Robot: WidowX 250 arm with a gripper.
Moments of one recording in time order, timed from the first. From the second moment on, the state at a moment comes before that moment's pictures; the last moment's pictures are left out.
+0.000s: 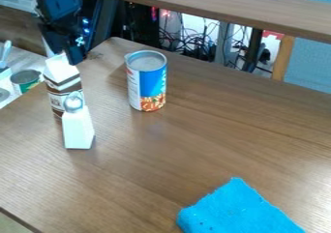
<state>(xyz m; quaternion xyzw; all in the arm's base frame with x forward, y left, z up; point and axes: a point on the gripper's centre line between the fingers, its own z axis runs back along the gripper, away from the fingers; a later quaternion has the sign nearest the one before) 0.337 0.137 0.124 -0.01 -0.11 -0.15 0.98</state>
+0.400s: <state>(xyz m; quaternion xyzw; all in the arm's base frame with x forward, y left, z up) 0.340 0.134 0.106 0.01 -0.08 -0.14 0.99</state>
